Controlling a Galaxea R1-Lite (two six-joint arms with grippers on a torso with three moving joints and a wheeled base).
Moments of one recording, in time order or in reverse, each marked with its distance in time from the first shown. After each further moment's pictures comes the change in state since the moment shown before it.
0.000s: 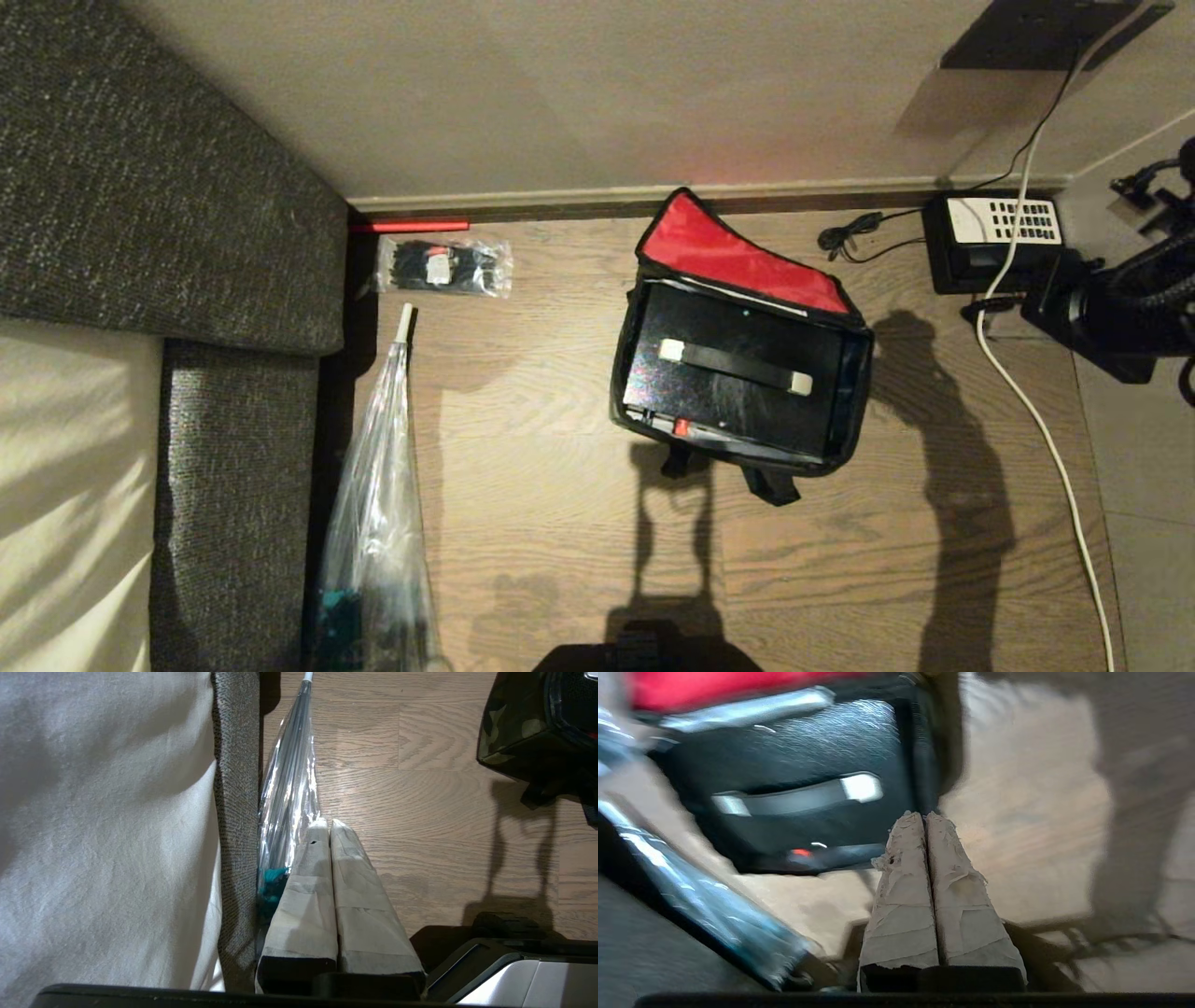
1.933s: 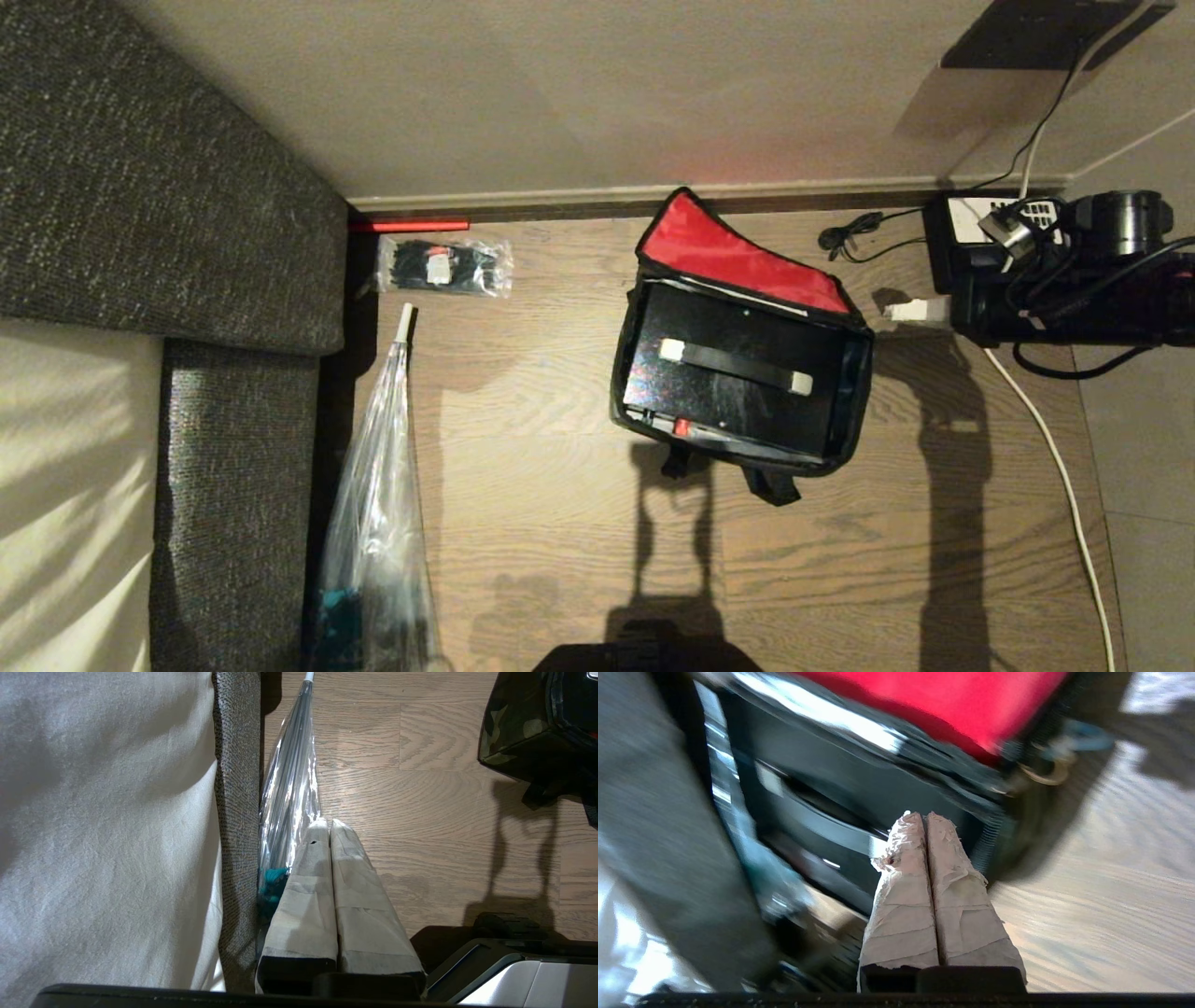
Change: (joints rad) left arm 0.000 0.000 0.000 0.000 0.000 0.000; right arm -0.177 0.447 -0.176 -0.308 0.653 -0.369
